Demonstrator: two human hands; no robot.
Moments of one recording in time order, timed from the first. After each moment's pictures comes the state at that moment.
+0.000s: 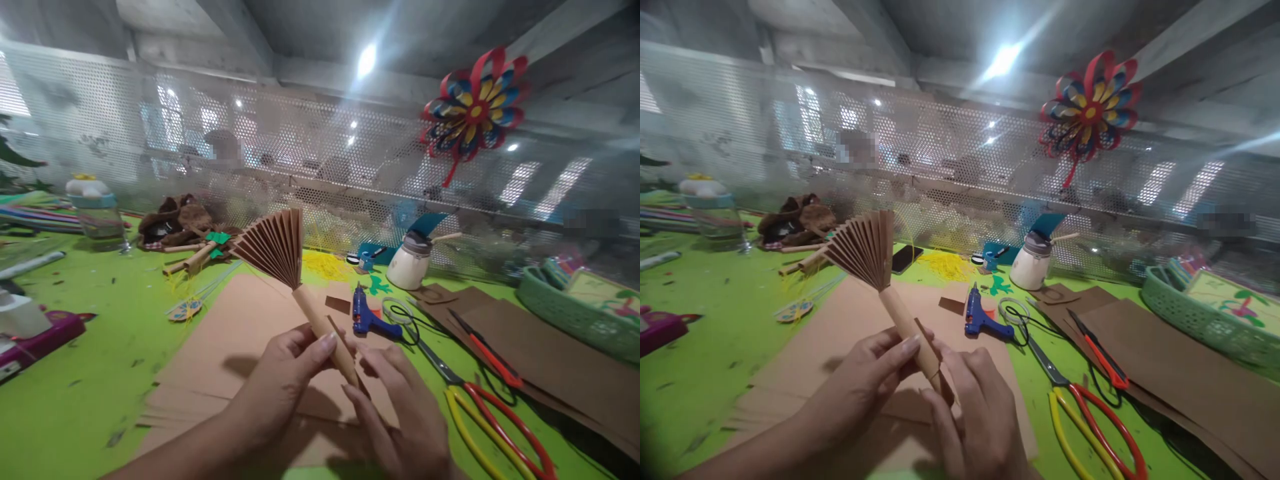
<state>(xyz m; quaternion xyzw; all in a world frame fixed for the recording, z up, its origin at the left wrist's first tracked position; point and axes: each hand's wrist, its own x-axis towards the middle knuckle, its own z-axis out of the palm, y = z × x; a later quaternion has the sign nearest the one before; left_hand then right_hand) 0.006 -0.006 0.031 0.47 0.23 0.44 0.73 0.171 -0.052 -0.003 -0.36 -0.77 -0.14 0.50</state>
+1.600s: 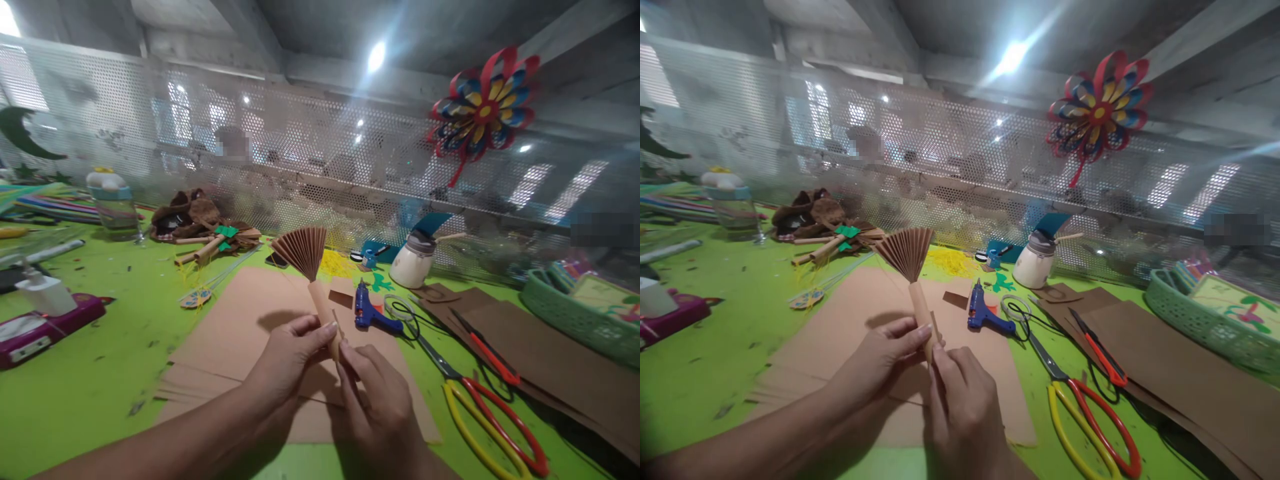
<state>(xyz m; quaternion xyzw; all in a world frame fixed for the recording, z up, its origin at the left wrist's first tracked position) 0.016 0.001 0.016 0.38 0.30 0.49 0.73 0.150 -0.048 -0.019 -0.38 -0.76 -0.09 0.52</state>
